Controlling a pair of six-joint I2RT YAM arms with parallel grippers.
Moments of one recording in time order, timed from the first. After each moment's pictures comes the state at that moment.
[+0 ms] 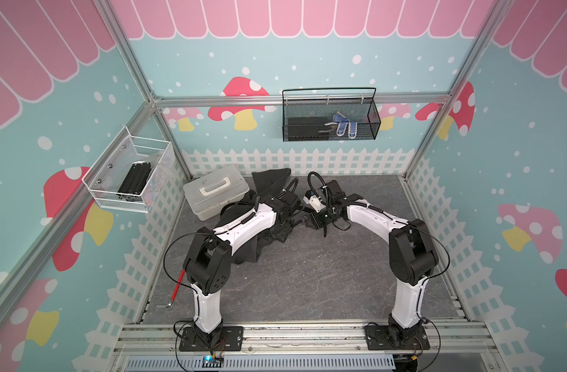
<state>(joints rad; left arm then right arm) -0.60 1.90 1.57 -1.07 -0.32 -0.16 0.47 1.94 1.47 -0.61 -0.37 -0.07</state>
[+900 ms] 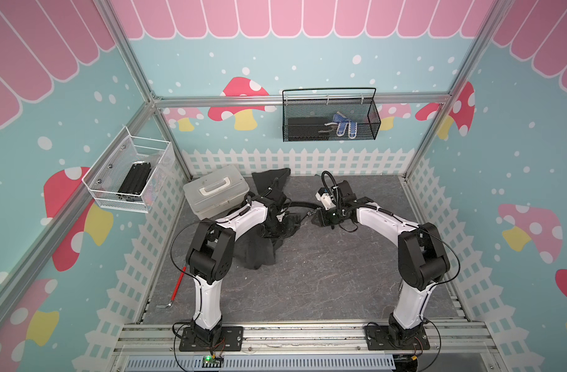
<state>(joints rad) -0.47 2.00 1.48 -0.77 0.32 -0.42 0.40 1.83 1.37 -0.51 -0.39 0.17</state>
